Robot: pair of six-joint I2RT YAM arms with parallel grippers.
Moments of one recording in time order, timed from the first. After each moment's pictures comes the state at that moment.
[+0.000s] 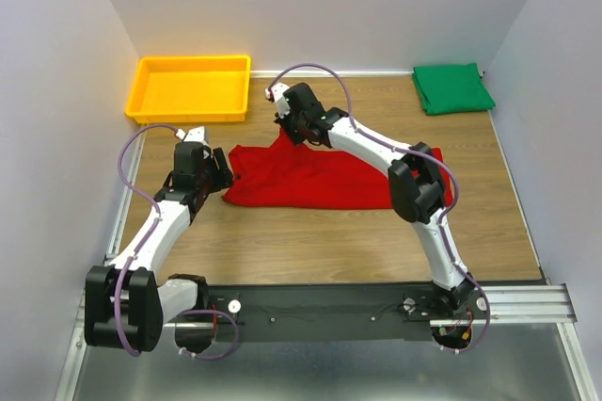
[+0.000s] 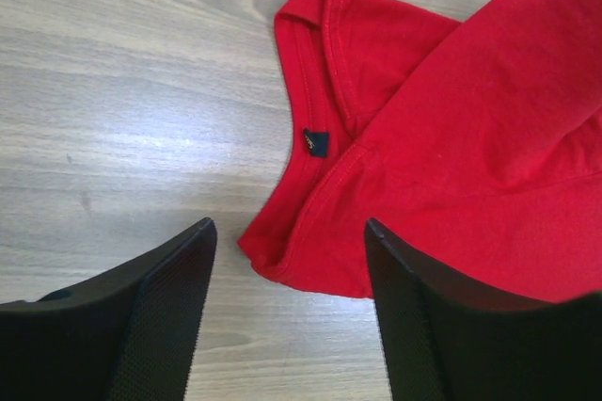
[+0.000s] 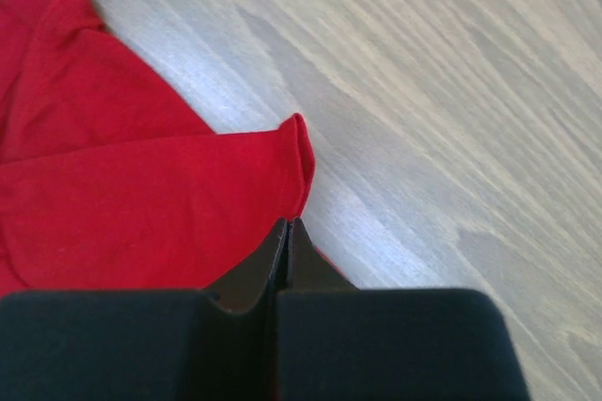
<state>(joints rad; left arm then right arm) -0.10 1.11 0.62 -0.16 0.02 -0.33 0.72 2.28 1.96 -0.40 0.05 -0.14</state>
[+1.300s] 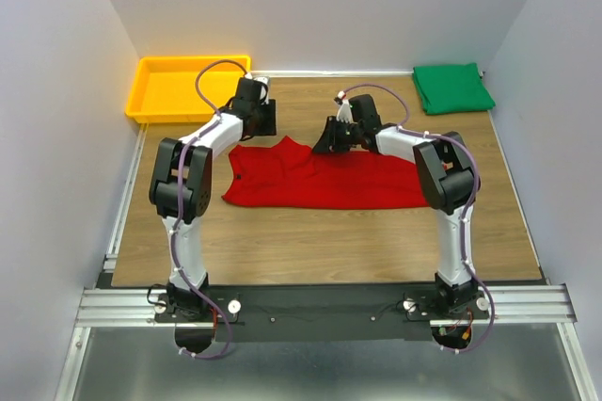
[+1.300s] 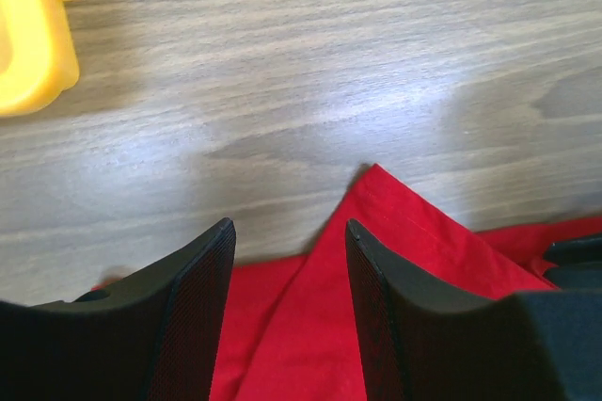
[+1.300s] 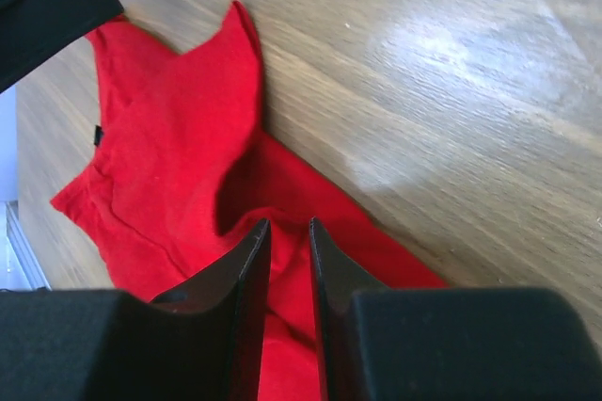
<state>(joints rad) -0.27 2.01 1.48 -0.25 0.06 -0.23 0.42 2.16 1.44 0.02 -0.54 0.46</state>
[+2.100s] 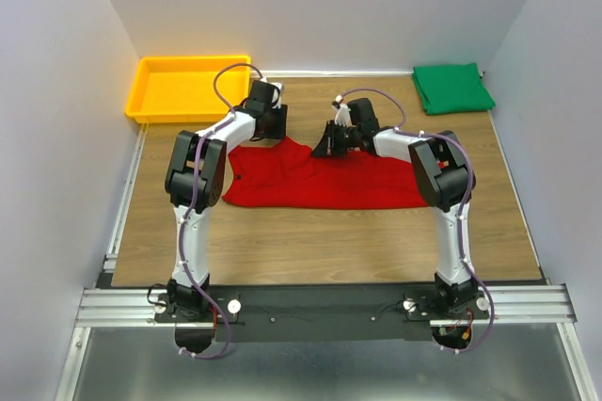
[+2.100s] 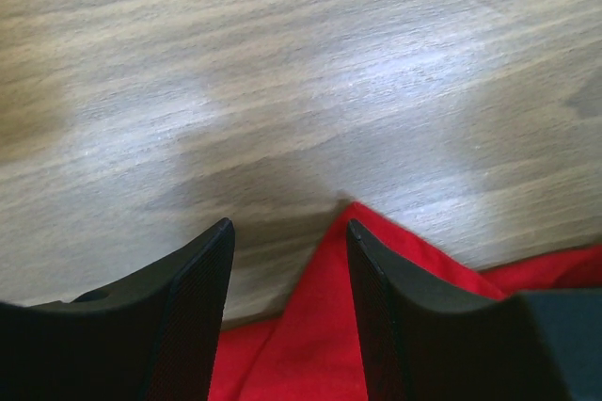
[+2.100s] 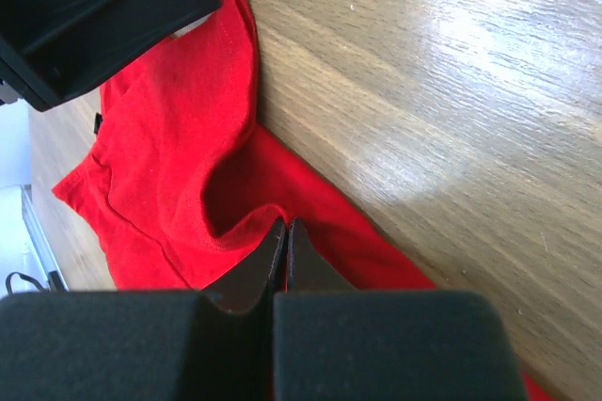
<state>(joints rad) -0.31 2.17 1.60 -0.28 0.08 -0.19 0.42 2.22 1.44 0.06 -0.60 0.48</state>
